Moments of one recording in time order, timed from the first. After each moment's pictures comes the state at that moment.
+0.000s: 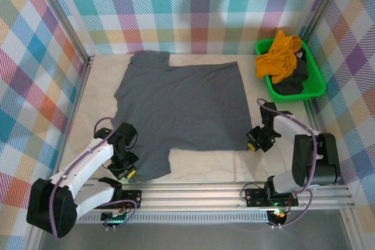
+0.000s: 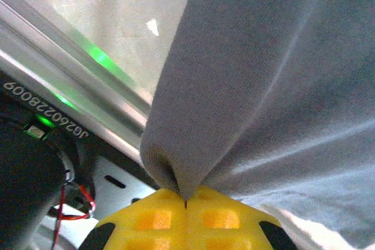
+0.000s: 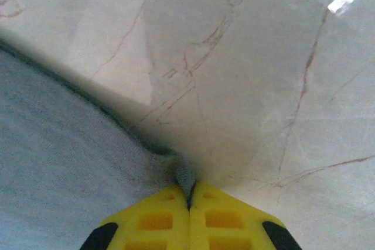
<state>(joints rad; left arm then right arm) -0.35 1.03 0.62 -1.30 0.13 -1.15 0.07 1.43 0.72 -0.82 -0.23 0.96</state>
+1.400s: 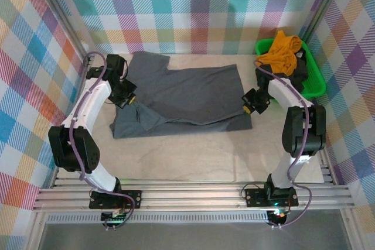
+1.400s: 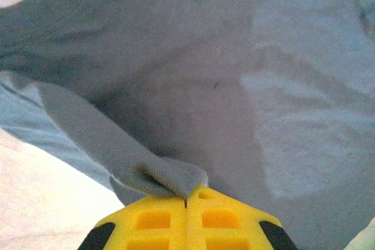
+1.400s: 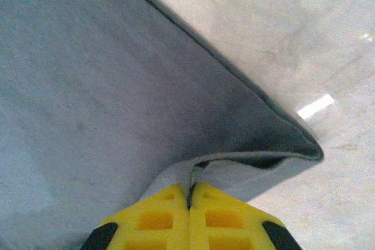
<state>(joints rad) -0.09 1.63 1.52 -1.09 0.07 -1.01 0.08 1.81 1.38 -0.97 -0.22 0.91</state>
